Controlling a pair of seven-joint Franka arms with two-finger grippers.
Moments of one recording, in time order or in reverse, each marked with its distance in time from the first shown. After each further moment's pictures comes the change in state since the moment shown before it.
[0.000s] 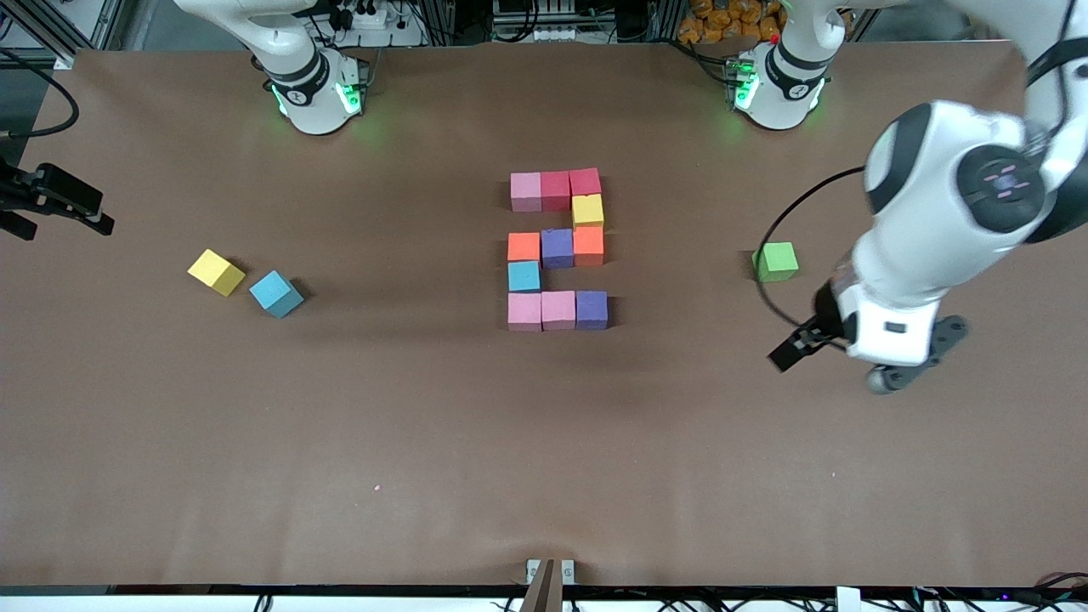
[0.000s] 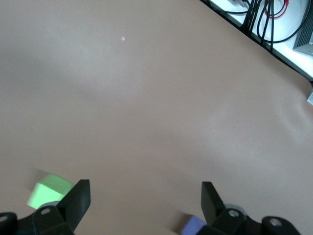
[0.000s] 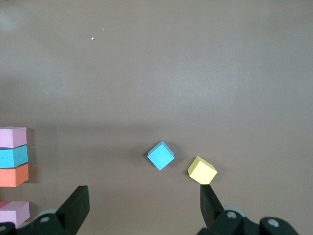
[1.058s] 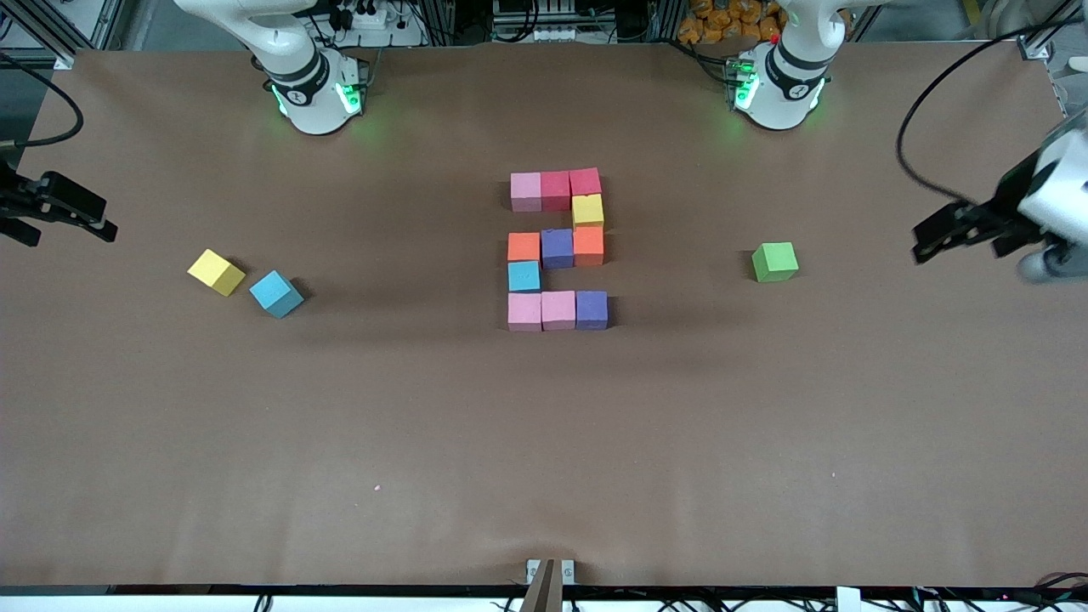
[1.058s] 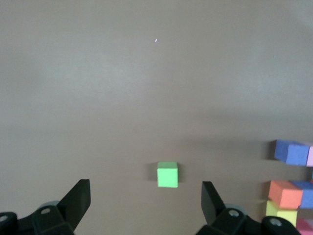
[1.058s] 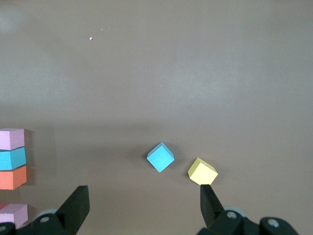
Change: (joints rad) left arm 0.090 -0.252 0.128 0.008 -0.059 -0.333 0.706; right arm 0.000 0.005 -0.001 -0.023 0.000 0.021 0.001
